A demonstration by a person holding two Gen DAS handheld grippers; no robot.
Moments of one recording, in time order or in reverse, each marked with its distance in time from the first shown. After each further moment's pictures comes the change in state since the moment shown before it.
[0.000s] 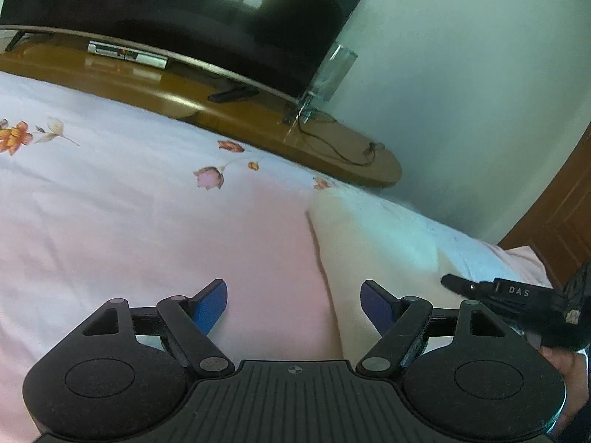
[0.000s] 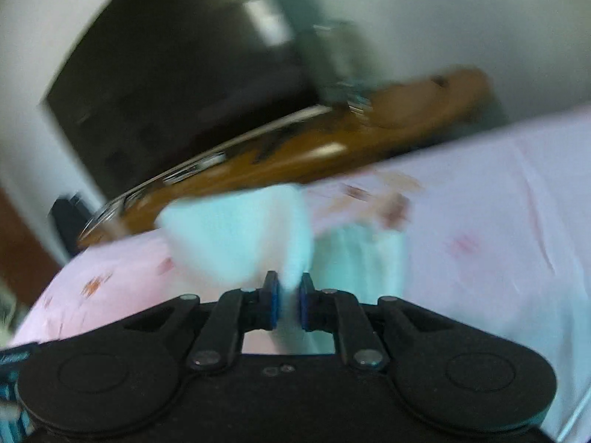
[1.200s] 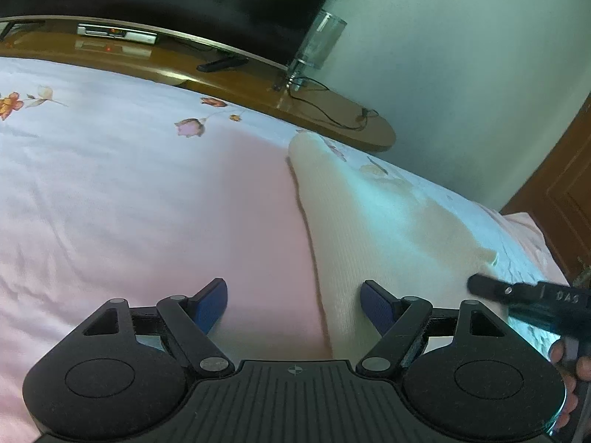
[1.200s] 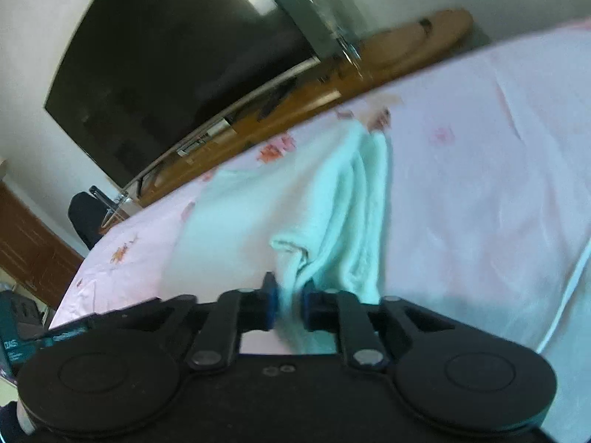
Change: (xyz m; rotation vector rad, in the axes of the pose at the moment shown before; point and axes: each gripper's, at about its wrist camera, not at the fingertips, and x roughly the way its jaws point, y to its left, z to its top) left arm -0.005 -0.022 -0.032 0.033 0.082 -0.009; right arm -0.053 0.001 -0.036 0.028 0.075 0.101
